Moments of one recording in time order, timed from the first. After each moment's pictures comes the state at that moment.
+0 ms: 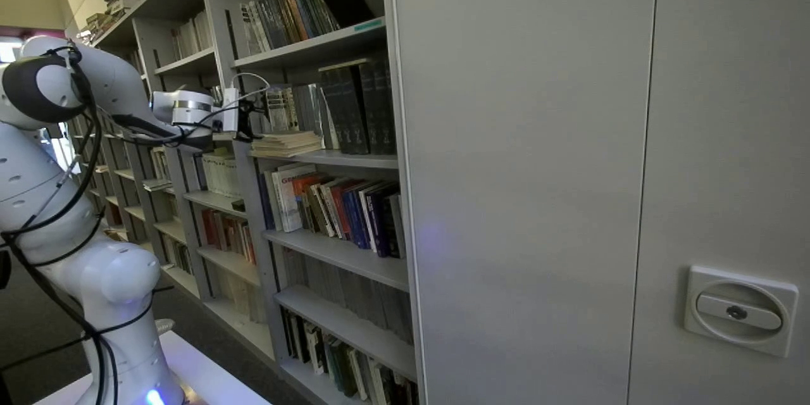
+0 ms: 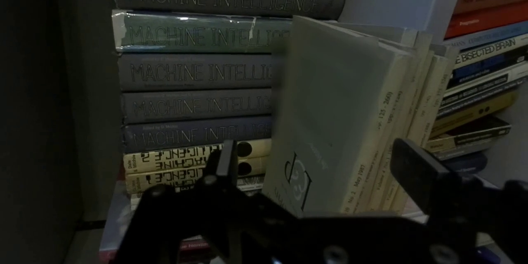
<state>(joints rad) 0.19 -0.35 0.29 -2.17 -1.41 2.69 -0.04</state>
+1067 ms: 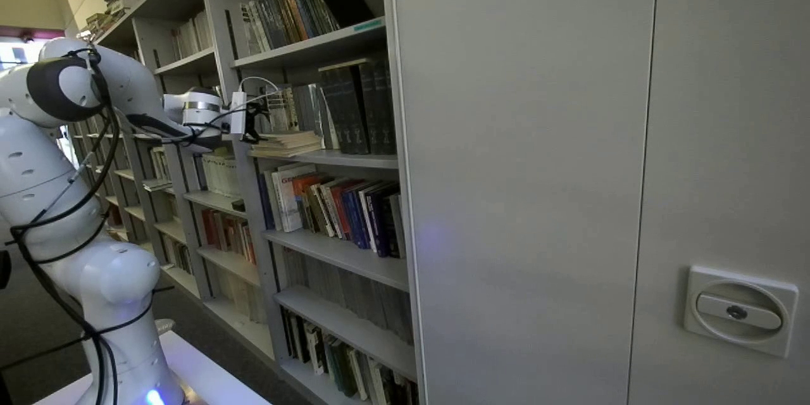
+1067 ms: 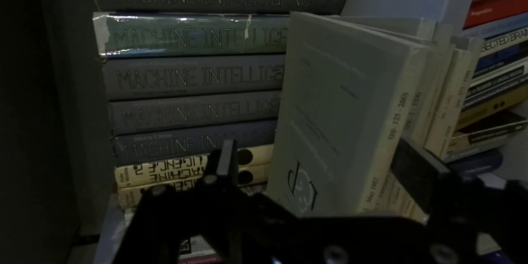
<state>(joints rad) 0.18 -0.27 0.29 -2.11 -1.46 2.69 0.04</state>
